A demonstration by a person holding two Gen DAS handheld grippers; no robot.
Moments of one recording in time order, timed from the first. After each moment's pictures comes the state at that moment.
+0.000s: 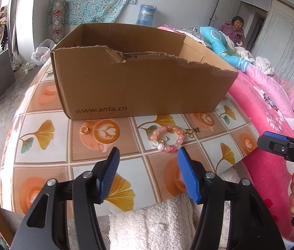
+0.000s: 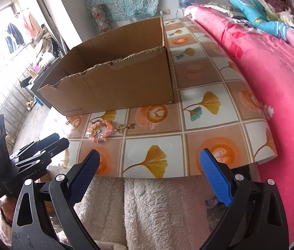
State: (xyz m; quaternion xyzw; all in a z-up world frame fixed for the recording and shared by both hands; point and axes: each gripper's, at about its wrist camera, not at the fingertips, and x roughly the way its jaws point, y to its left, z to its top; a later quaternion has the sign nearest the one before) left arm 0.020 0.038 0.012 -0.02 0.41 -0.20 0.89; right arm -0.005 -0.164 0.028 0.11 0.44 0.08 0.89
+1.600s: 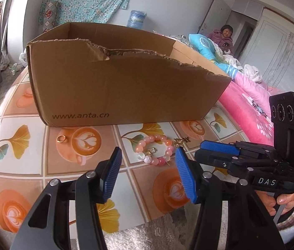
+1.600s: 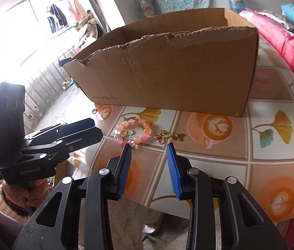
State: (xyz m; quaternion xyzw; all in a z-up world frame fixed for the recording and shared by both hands) left arm 0.036 0.032 -0.004 -0.06 0.39 -0.26 0.88; right arm 0.041 -0.119 -0.017 0.07 0.41 0.25 0.87
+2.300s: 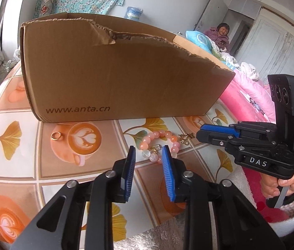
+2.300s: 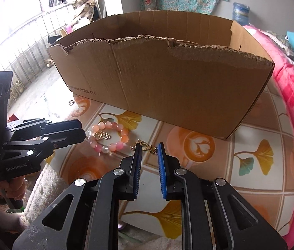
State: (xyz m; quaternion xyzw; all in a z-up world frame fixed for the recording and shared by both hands) left arm 0.046 0.038 -0.022 -0.07 0.40 -0.28 0.87; right arm 0.058 -0.112 -0.011 -0.06 0.42 0.19 0.88
